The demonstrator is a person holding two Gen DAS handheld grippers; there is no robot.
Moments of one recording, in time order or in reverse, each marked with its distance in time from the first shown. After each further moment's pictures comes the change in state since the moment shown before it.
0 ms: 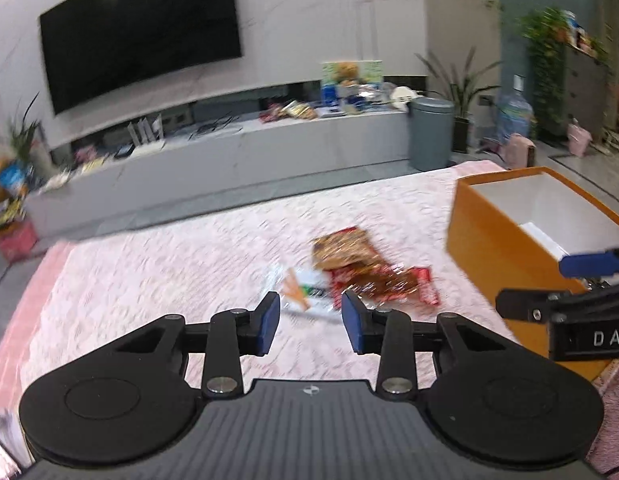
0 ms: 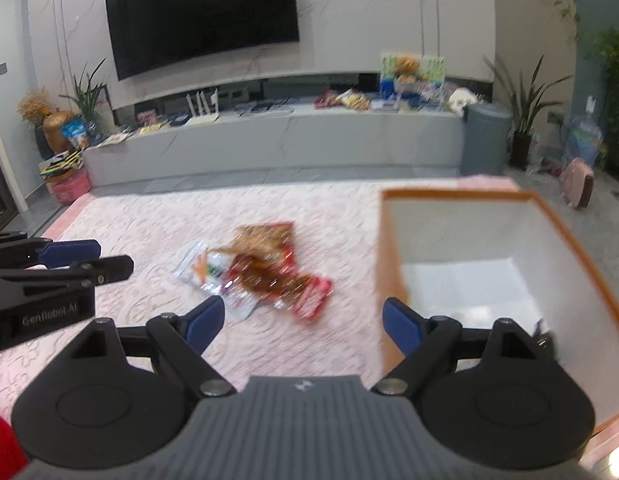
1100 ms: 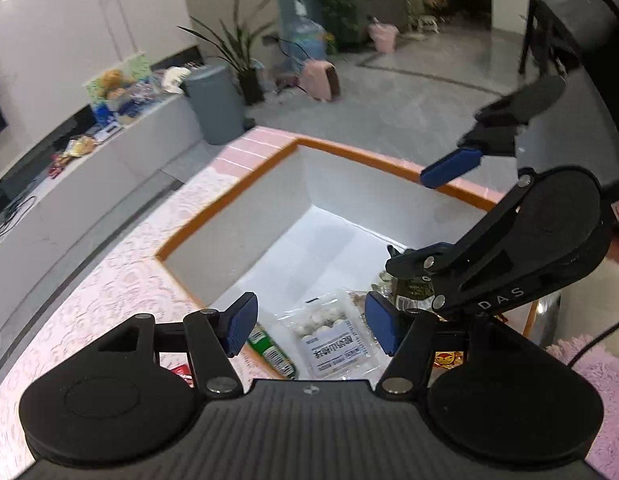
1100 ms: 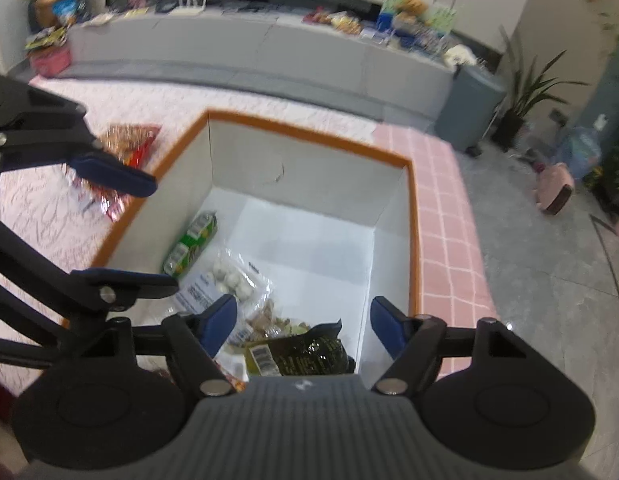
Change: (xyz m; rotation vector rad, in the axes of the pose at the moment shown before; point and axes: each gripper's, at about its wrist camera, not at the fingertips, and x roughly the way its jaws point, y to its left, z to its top) left arm 0.063 -0.214 0.061 0.501 0.113 -0.427; right arm 0.002 -0.179 0.039 -0.244 0.228 -0.121
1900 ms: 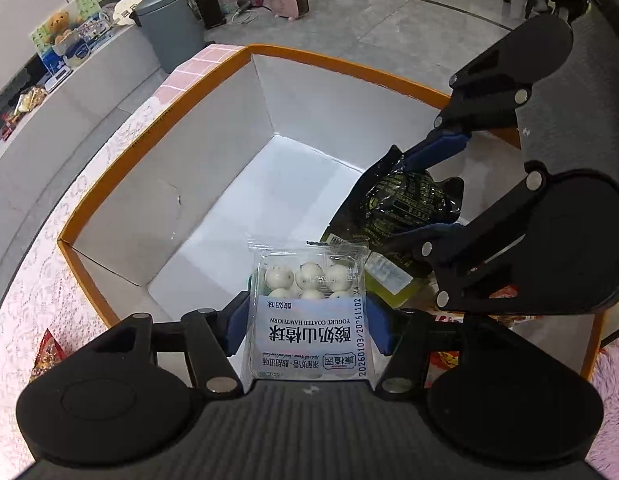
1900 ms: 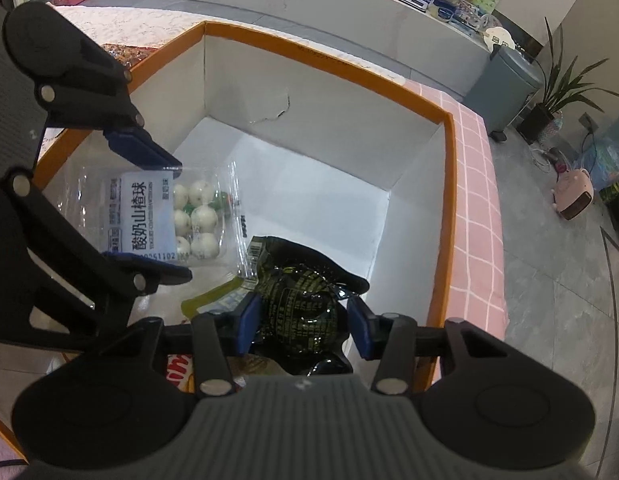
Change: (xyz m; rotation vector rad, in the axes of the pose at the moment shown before) left arm 0.095 -0.004 0.014 0.068 0.270 -0.095; right arm 0.063 -0.012 -0.003 -0.156 0.181 0.045
